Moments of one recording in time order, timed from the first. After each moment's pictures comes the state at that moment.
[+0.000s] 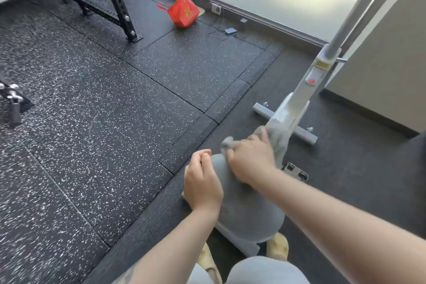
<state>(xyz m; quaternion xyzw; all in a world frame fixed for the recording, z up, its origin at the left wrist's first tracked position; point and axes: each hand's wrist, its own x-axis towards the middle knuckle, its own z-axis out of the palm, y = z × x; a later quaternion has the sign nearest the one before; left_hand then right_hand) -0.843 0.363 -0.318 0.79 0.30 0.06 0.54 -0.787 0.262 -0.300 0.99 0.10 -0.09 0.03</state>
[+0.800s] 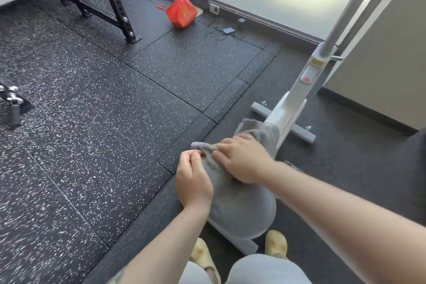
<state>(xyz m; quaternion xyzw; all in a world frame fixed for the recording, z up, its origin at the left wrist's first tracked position) -0.845 0.362 -0.317 0.77 0.31 0.08 0.56 -0.788 0.244 -0.294 0.97 0.23 -0.09 -0.06</state>
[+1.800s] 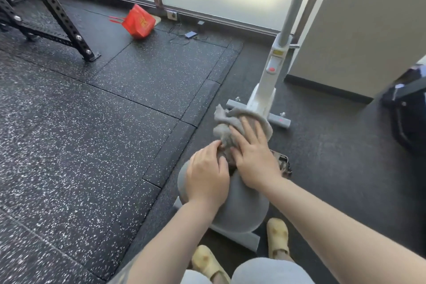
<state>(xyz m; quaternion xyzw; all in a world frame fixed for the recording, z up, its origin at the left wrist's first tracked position) -0.831 0.344 -0.312 0.94 -0.05 -0.01 0.34 -0.825 0.216 -0.314 0.97 -0.05 -0.02 -0.25</state>
